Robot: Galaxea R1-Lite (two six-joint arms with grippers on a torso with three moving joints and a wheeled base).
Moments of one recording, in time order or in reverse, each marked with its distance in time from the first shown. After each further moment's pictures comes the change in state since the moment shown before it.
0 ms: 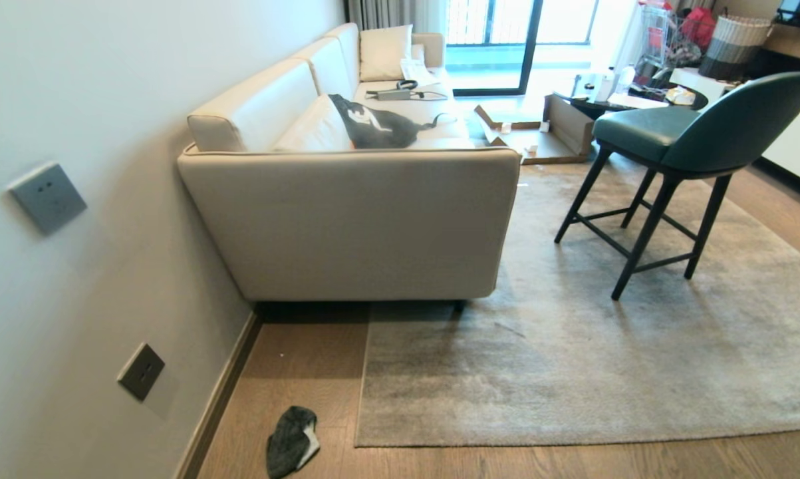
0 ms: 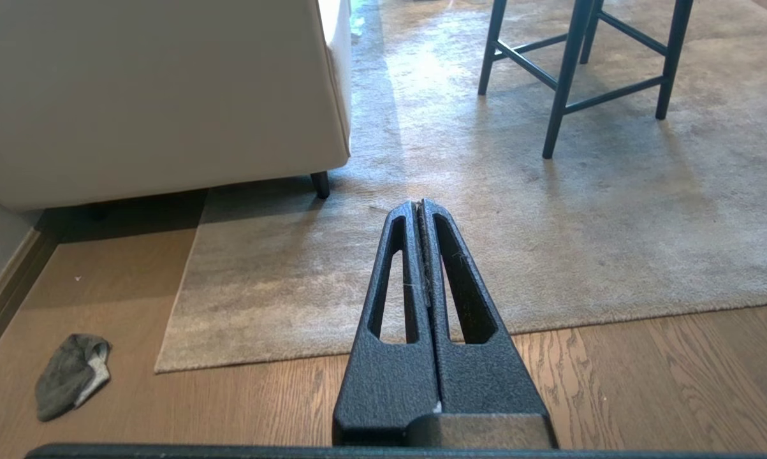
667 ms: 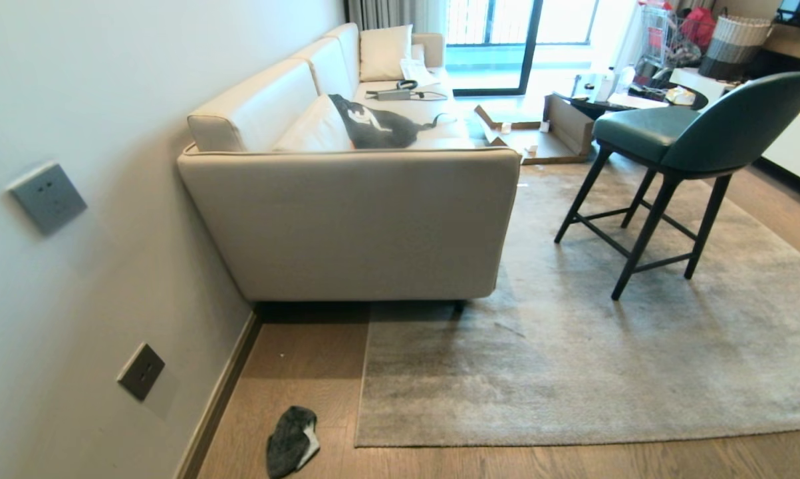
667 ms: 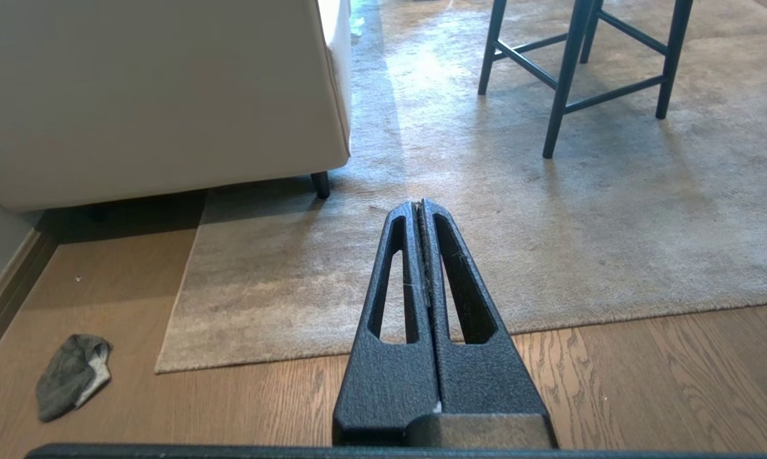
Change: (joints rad) left arm 0.000 0.000 0.000 0.000 0.000 0.000; right arm 0.000 0.000 0.000 0.000 0.000 0.002
